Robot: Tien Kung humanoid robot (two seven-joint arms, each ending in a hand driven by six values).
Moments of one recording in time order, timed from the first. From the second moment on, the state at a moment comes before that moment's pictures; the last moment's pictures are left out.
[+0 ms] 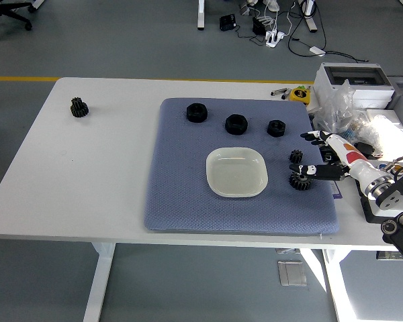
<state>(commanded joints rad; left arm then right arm) -0.08 0.11 -0.45 -0.21 0.61 0.30 0.09 0.51 -0.36 0.94 1.09 -1.80 -0.08 0.08</state>
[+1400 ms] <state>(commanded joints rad) -0.07 0.12 -0.48 -0.22 0.65 0.29 0.11 0.71 -0.30 0.65 0.76 -1.98 -0.15 0.06</state>
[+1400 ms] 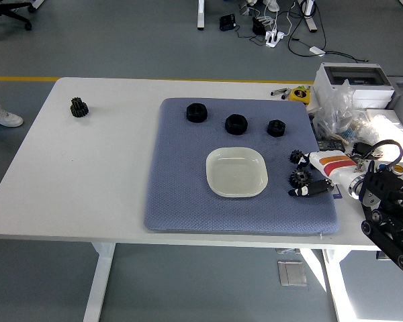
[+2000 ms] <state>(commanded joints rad) -0.08 0.12 -0.47 -0.22 0.64 0.29 0.10 0.71 -0.30 0.62 0.73 -1.93 -0.19 0.05</state>
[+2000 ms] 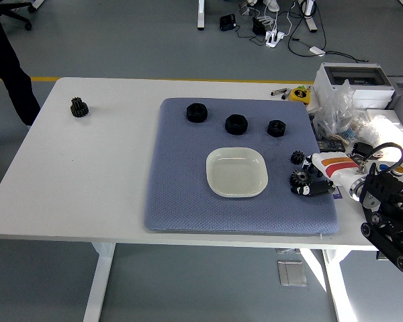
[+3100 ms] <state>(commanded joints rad) -0.08 0.12 -0.46 -0.22 0.62 0.29 0.10 0.70 -0.32 0.66 0.87 -1.94 -0.21 0.05</state>
